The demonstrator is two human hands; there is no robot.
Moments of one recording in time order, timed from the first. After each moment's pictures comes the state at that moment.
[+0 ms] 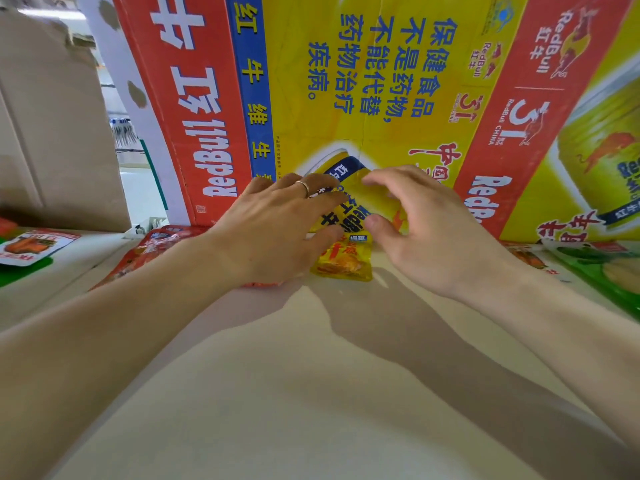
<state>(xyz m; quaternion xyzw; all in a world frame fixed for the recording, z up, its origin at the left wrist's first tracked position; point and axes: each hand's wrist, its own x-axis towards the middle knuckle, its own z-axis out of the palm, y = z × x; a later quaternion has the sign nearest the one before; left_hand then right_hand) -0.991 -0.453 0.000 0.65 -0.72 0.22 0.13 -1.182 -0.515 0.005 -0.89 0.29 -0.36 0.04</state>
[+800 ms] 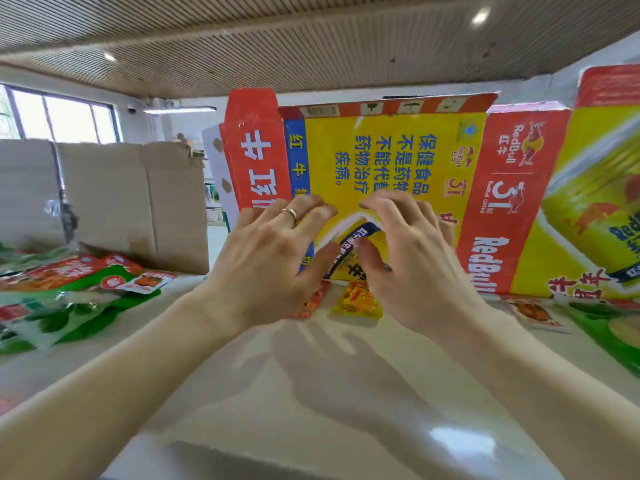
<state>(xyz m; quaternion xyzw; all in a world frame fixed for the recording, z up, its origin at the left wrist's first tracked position) -1.027 -0.360 0.040 0.65 -0.62 0.36 0.23 -1.184 -0.457 0.032 -0.85 0.24 -0.47 -0.03</state>
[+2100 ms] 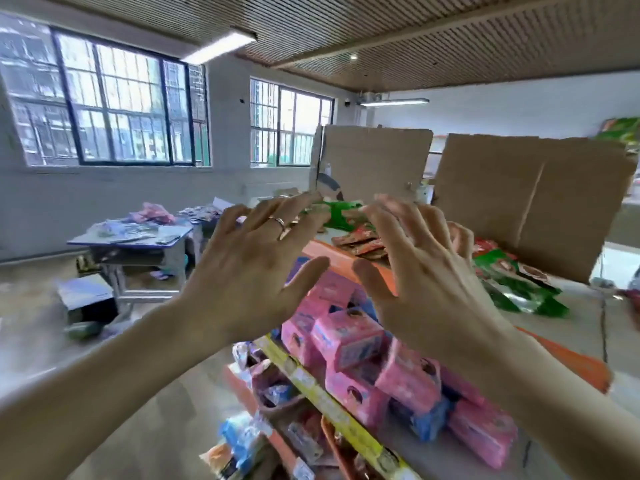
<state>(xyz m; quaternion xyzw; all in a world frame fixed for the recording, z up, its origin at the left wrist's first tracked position) -0.773 0.137 0.006 0.85 -0.37 0.38 0.06 -0.864 -0.050 0.015 -0.94 -0.02 -0.35 -0.01</state>
